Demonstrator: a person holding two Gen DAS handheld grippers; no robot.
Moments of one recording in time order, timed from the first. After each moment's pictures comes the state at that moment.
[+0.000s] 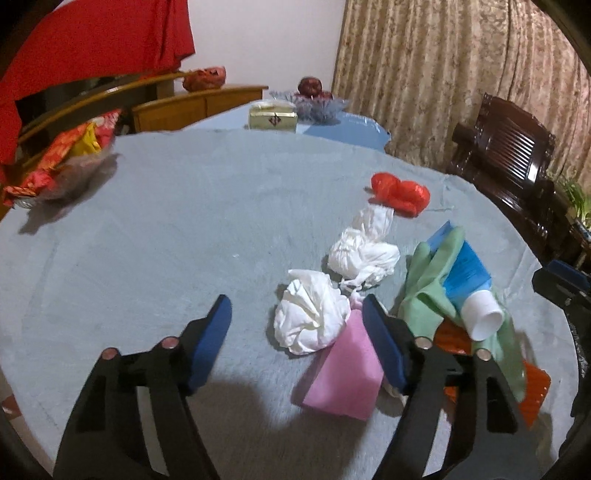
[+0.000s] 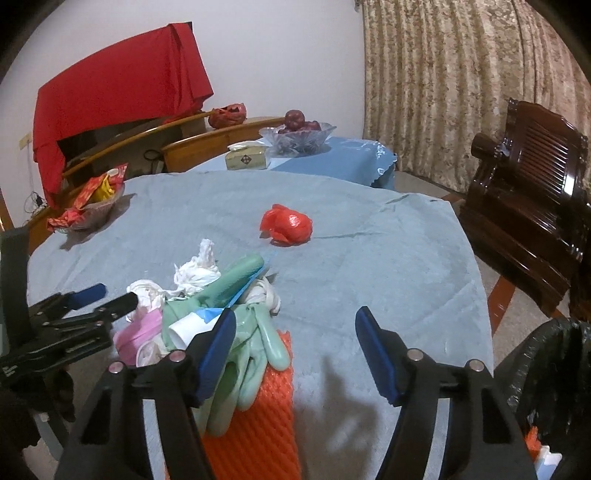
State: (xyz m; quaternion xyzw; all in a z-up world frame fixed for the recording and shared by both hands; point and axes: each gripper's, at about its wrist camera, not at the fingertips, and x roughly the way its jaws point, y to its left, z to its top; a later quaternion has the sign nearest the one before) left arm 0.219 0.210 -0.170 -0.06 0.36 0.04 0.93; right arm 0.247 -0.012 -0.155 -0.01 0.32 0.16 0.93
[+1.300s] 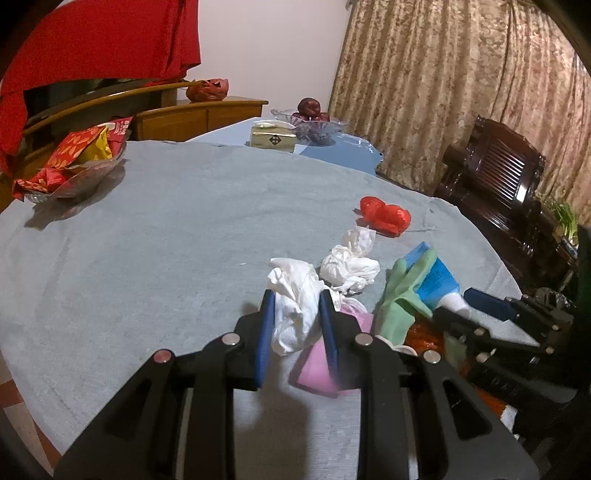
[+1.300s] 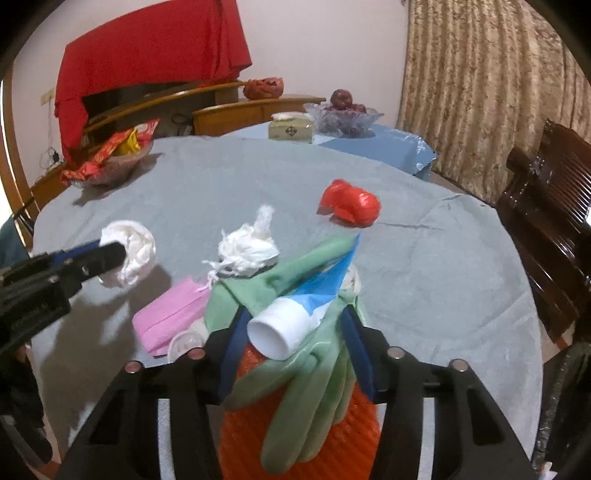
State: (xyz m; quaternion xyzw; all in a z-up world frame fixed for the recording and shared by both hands) left arm 0.182 0.216 -0.139 -0.09 0.33 0.03 0.94; right arm 0.246 0.052 -0.175 -0.07 0.34 0.20 0.92
